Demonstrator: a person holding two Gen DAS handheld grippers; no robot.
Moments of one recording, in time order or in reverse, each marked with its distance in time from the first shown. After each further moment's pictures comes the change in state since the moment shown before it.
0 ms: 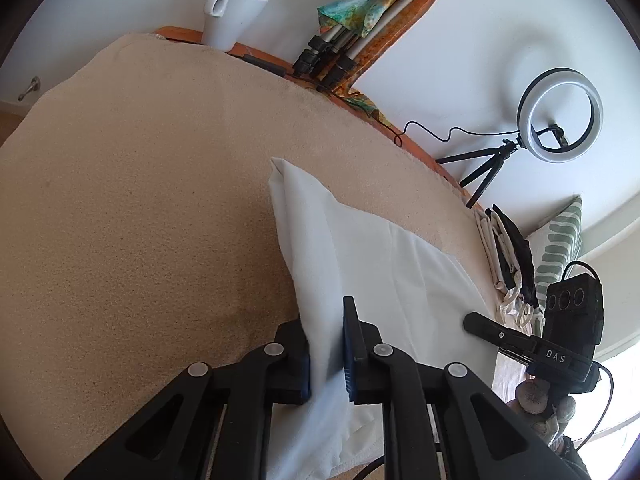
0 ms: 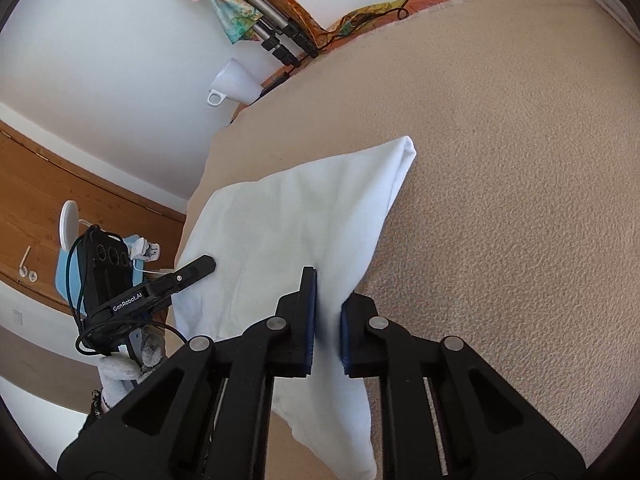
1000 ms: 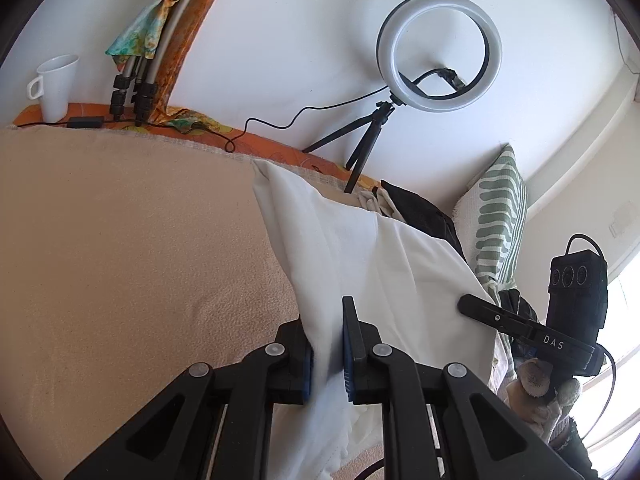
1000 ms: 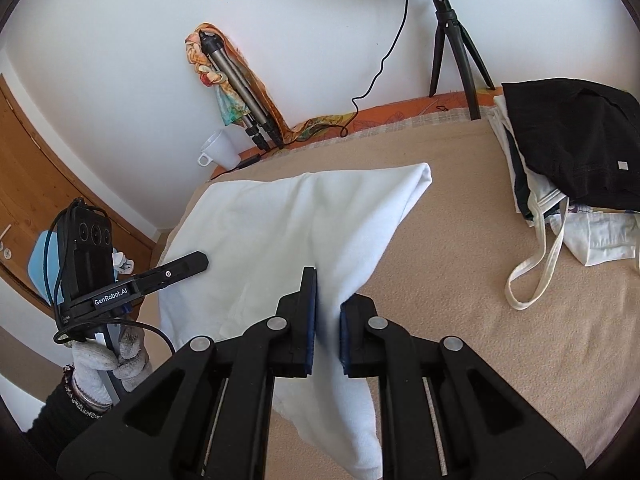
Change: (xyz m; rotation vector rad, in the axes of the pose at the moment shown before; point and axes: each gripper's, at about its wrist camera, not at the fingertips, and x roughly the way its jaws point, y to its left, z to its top) left arm 0.043 -0.189 -0.003 0.239 -0.017 -0.184; right arm -0.175 -0.043 0.005 -0.114 -0.217 -0.181
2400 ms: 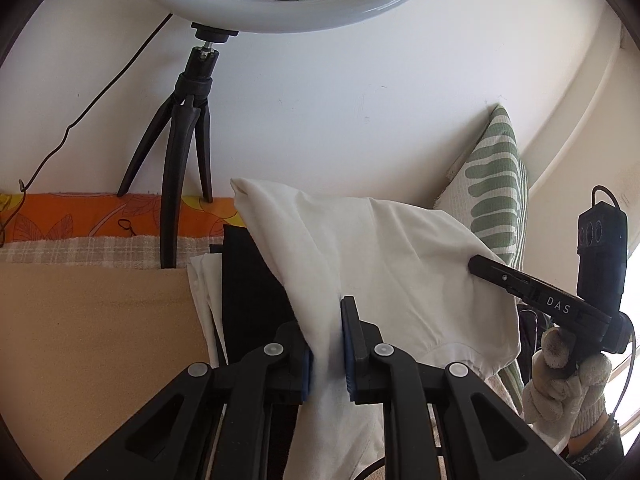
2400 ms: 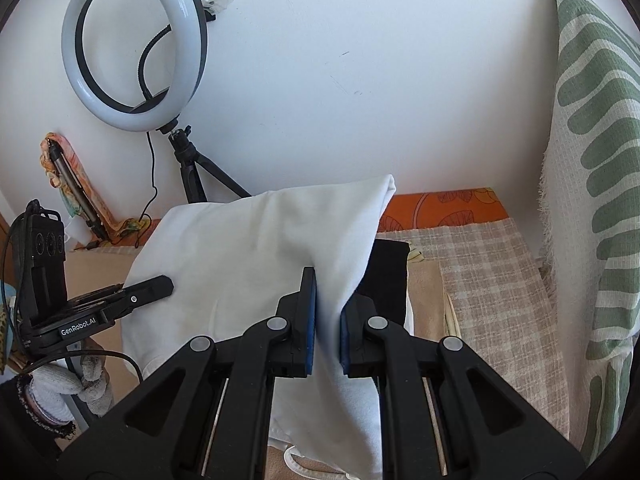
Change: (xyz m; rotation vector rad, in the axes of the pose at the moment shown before) left arm 0.273 -0.183 0.087 0.152 -0.008 -0.016; right arm -0.078 -0.257 0.147 -0.053 -0.123 -0.396
